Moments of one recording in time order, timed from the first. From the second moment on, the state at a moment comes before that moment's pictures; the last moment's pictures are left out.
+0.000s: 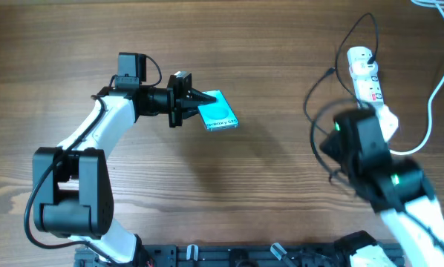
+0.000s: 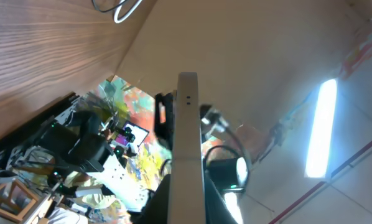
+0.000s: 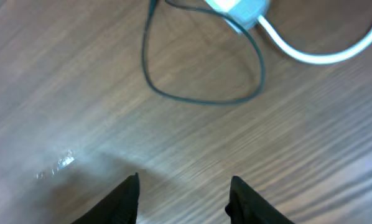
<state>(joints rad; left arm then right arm) -0.08 1.79 1.10 -0.38 1.53 -1.10 0.34 1.01 0.99 -1.01 0.33 0.90</state>
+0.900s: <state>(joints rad) -0.08 1.79 1.10 -0.38 1.51 -1.10 0.00 1.93 1.32 -0.45 0.04 0.66</state>
